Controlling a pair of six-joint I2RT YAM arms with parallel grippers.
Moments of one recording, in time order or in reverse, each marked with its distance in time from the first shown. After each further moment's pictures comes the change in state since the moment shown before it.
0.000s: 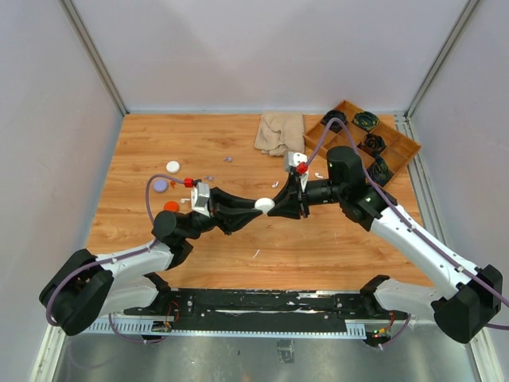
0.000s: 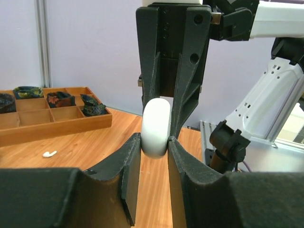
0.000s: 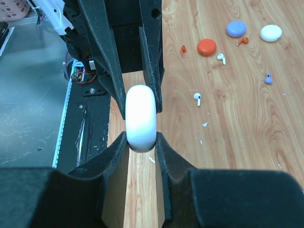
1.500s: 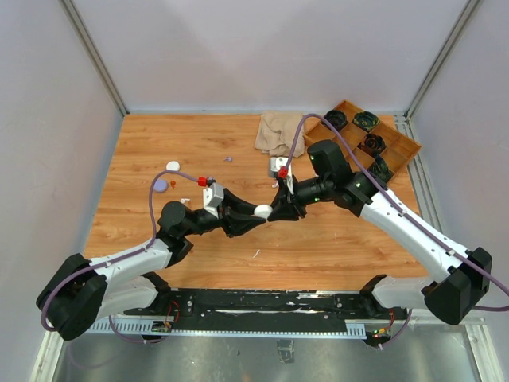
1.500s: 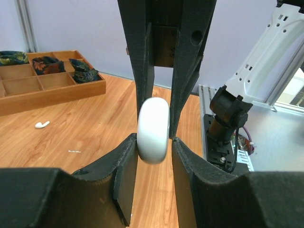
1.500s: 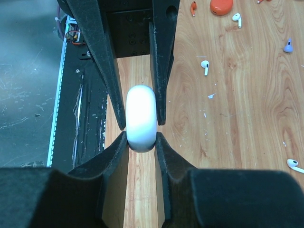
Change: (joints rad) left arm 0.000 -0.043 0.057 -0.310 0.099 0.127; right arm 0.044 0.134 0.202 -0.387 0.071 -0.238
